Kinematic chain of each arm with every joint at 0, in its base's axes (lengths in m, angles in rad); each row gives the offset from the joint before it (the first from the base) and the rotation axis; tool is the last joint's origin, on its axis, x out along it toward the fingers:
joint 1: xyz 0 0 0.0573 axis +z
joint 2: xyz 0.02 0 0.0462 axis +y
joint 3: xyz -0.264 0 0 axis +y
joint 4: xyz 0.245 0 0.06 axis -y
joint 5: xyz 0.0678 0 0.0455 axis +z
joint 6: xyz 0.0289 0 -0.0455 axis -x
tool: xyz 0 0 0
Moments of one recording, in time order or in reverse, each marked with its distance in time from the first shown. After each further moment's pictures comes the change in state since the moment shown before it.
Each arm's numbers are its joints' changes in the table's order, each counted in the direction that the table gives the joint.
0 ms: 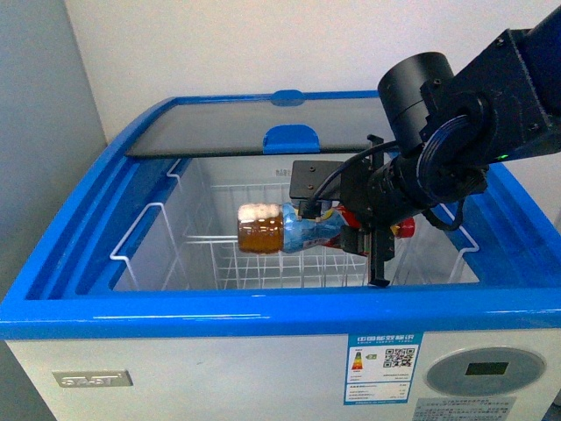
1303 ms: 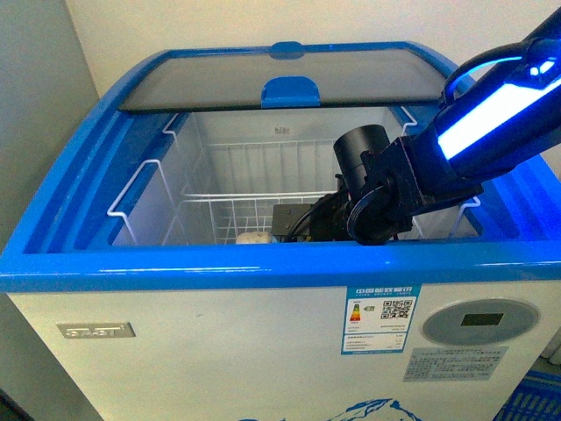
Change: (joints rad) left arm 0.000 -0.001 0.000 0.000 0.000 0.000; right arm 0.020 0.433 -0.320 0.024 -0.049 0.023
